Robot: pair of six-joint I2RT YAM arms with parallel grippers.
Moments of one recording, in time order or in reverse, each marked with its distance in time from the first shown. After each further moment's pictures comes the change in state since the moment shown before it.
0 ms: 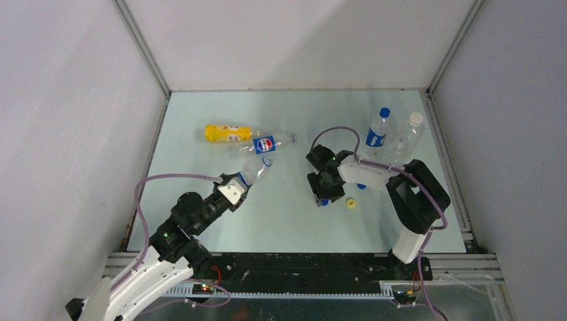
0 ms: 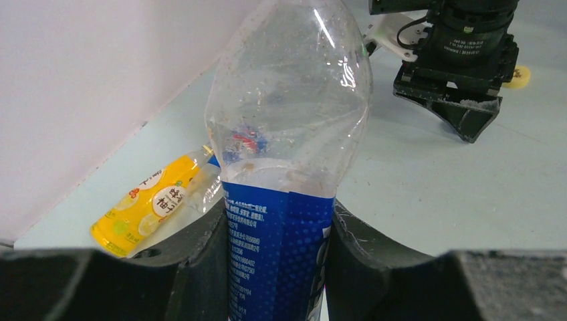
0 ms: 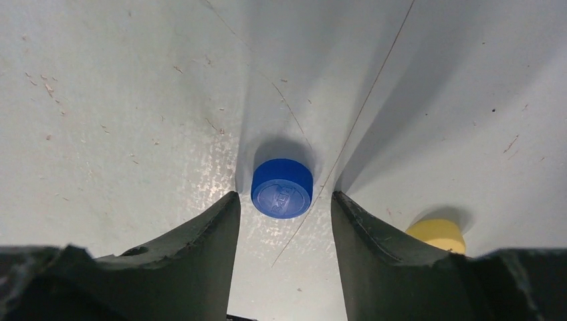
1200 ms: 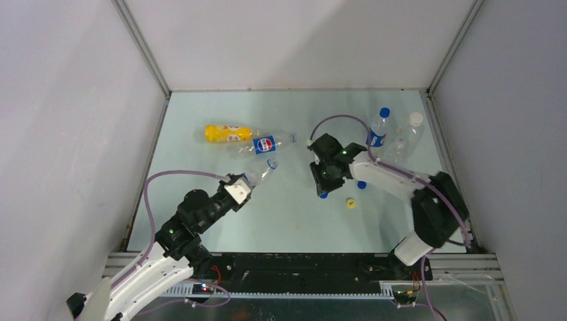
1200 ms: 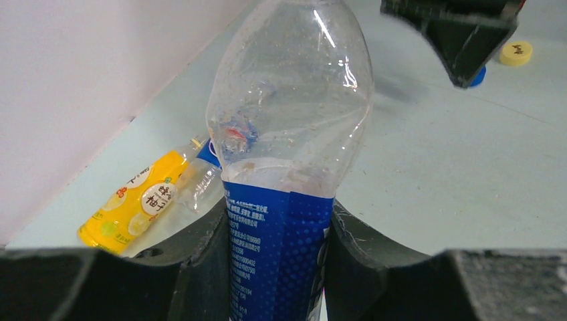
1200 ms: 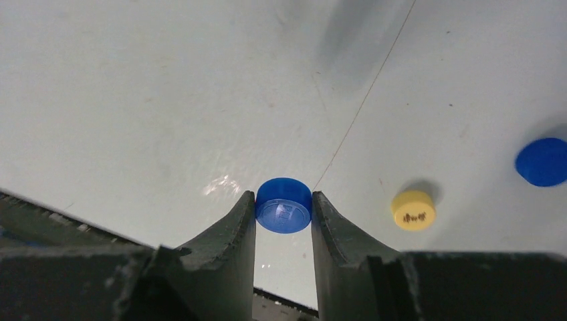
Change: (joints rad) left arm 0.000 0.065 -0.014 0.018 0.019 0.025; right arm 0.000 -0.091 0.076 -0.079 -0.027 -0.056
